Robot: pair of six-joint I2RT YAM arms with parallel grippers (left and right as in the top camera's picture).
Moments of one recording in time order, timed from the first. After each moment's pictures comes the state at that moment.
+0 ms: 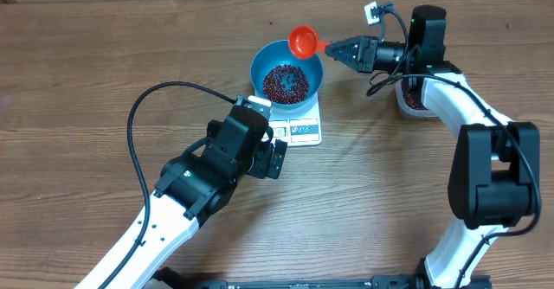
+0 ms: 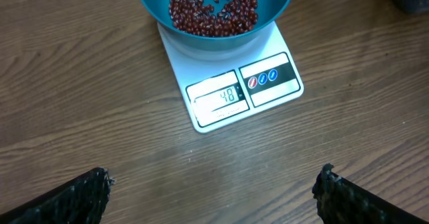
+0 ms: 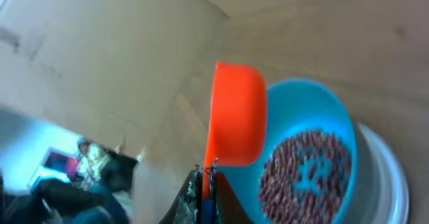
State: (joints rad) left arm -0.62 1.21 1.02 -0.71 -0.18 -0.26; right arm 0.04 1.99 1.34 0.12 -1.19 0.44
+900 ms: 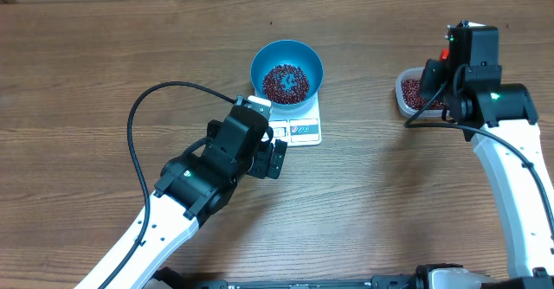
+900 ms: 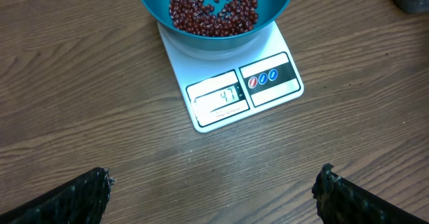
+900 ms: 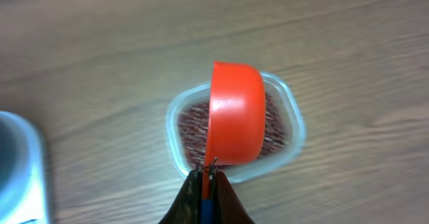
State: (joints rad) left arm -0.62 1.21 1.02 -0.71 -0.18 -0.26; right arm 0.04 1.44 1.34 -0.81 0.24 0.21
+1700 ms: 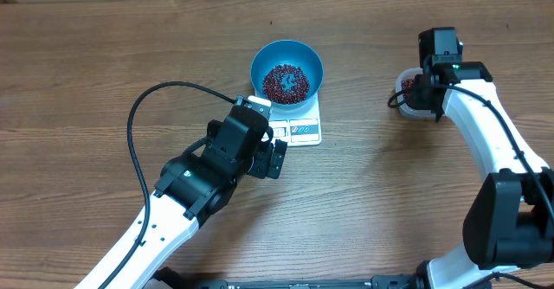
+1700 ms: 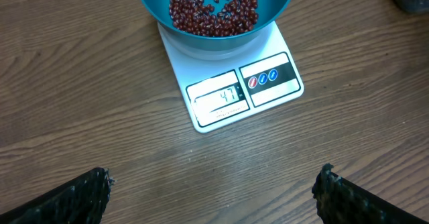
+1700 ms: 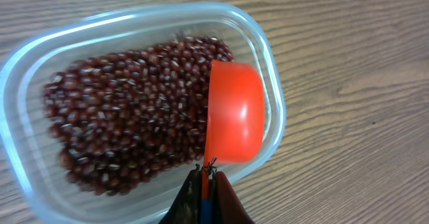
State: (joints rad) left arm -0.62 1.21 1.02 -0.71 -0.18 -0.26; right arm 0.01 1.77 1.34 -0.79 0.45 0.14
